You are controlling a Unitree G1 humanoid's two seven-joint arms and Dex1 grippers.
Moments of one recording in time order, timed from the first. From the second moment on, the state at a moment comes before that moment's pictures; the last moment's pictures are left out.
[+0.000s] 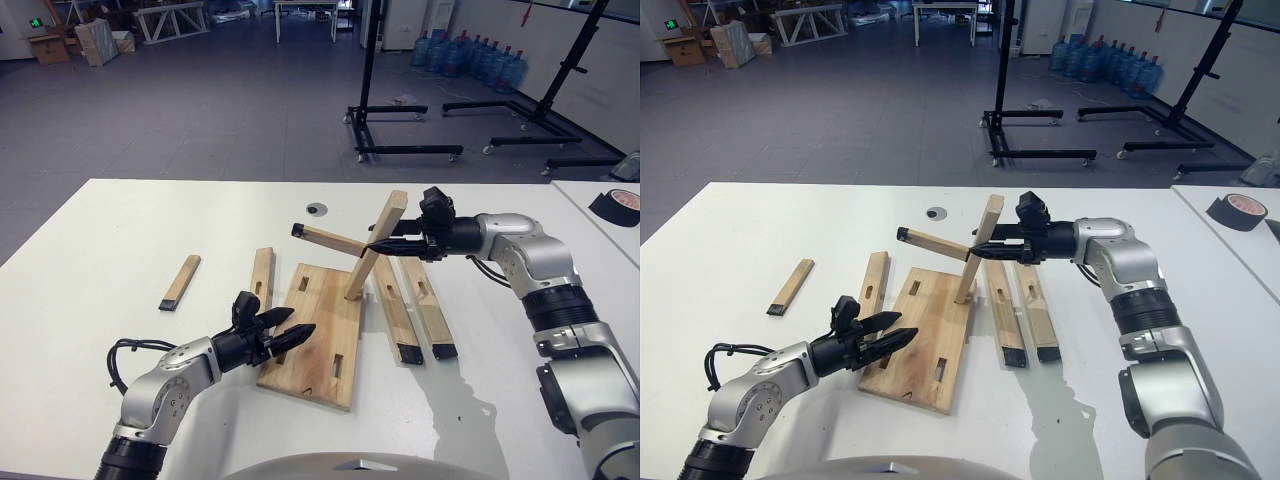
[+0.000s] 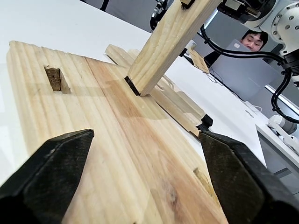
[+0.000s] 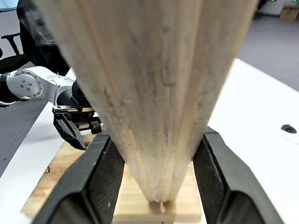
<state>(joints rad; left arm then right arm) 0.09 0.34 -0.11 -0.19 -0.60 0.59 -0.74 -0.65 -0.64 0.17 0.39 0.48 0.44 1.36</state>
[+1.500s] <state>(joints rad) 0.09 0.29 -0.07 -0.13 -0.67 0.59 -0.73 -0.39 -0.53 0.04 0.20 0.43 0.49 1.12</state>
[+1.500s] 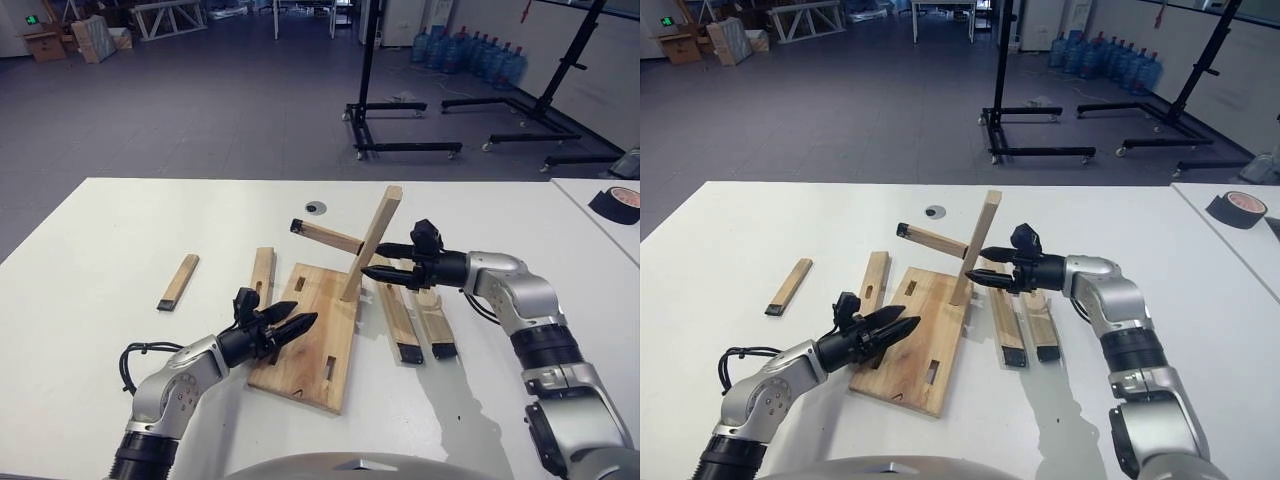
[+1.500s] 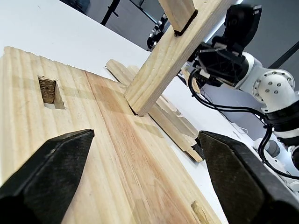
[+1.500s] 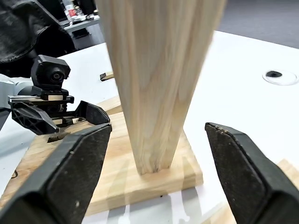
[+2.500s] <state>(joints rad) 0.24 0.24 0.10 -0.54 -0.85 0.56 -0.52 0.19 -0.23 -0.12 -0.44 0.18 0.85 0.13</state>
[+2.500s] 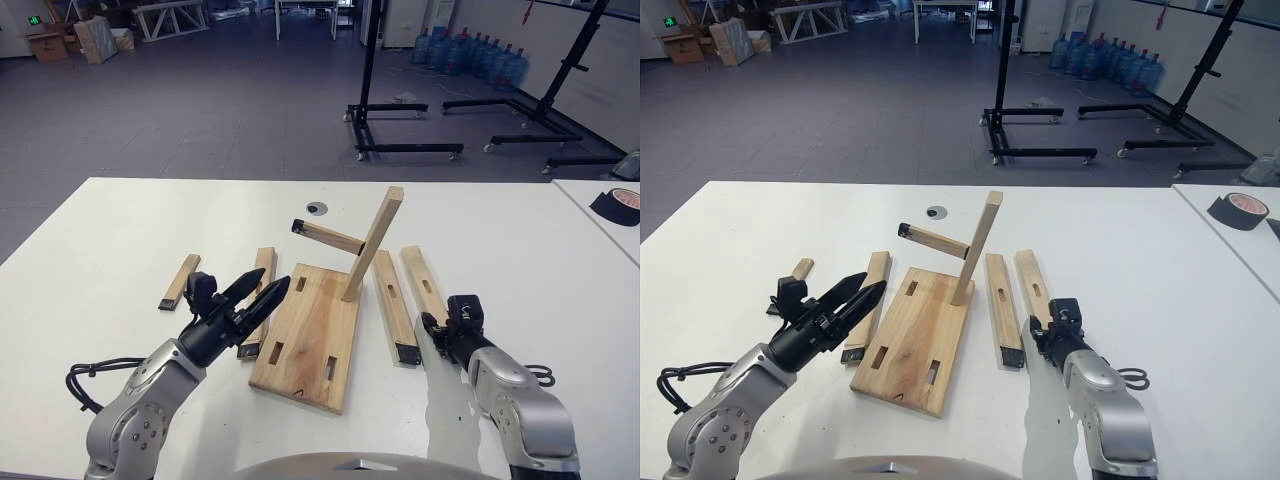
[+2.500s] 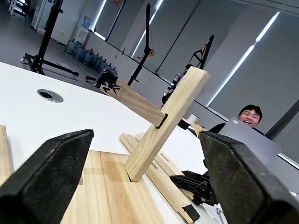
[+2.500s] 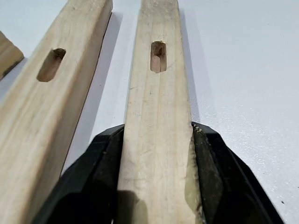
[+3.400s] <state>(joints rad) 0.17 0.40 0.16 -0.59 -1.49 0.74 -0.73 0.01 -0.46 -0.20 -0.56 1.24 0.98 0.81</state>
